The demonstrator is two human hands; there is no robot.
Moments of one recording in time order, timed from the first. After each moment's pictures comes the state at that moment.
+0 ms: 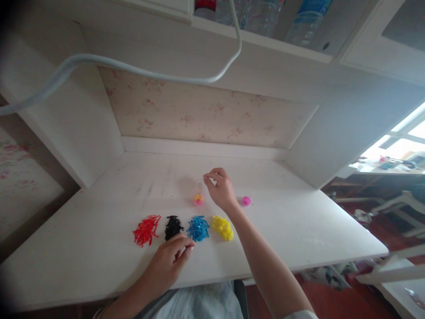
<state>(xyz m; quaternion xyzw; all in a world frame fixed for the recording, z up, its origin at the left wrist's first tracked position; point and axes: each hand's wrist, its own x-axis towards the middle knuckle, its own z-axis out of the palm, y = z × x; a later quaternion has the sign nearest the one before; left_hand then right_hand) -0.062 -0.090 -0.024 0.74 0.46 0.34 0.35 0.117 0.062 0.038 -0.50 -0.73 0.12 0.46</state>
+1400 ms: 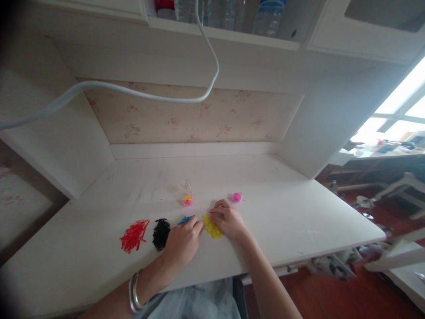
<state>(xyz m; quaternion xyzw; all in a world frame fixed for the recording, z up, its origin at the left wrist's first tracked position) 0.016 -0.051 -0.016 0.84 0.53 0.12 -0.01 0.206 0.007 -0.053 -0.53 -0.76 0.23 0.31</state>
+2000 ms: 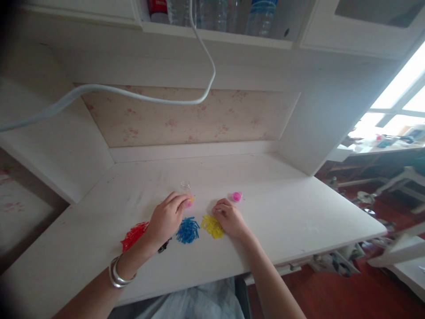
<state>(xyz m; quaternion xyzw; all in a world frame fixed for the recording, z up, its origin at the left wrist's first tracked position) -0.024 -0.008 0.026 0.80 0.51 0.32 0.04 0.206 0.009 -0.058 -0.53 -0.72 0.24 0.38</state>
